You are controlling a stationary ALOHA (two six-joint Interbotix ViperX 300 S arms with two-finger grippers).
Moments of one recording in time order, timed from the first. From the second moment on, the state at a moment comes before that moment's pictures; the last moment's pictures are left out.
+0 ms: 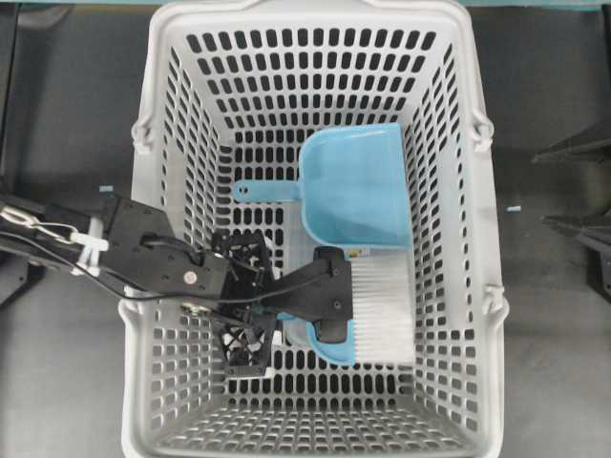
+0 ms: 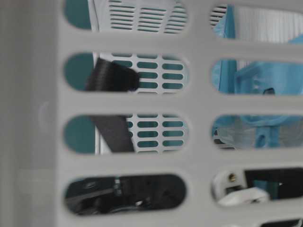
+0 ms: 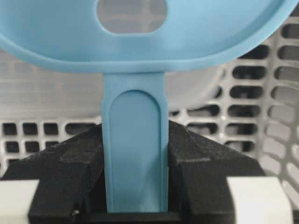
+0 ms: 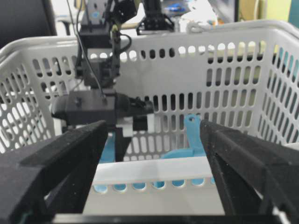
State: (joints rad) left arm -0.22 0.18 0.29 0.04 0.79 -0.27; right arm 0.00 -1.11 1.20 0.01 -0.05 0.05
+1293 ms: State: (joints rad) left arm -0.21 0.01 -0.12 0.04 1.25 -0.23; right arm 0.00 -1.12 1.20 0.01 -0.05 0.06
